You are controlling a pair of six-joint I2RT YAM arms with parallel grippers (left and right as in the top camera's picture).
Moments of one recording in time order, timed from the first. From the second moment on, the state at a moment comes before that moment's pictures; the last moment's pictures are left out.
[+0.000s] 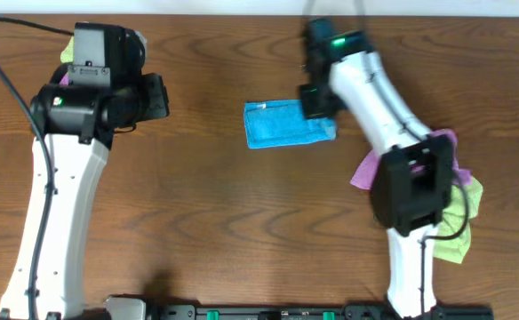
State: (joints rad) left arm -0.09 1.47 1.60 -1.09 0.10 -0.25; right arm 0.41 2.24 2.02 -1.27 0.10 0.20
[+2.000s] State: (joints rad) left arm -0.09 1.39 1.60 -1.18 0.10 -0.23; right arm 0.65 2.23 1.88 -1.01 -0.19 0.22
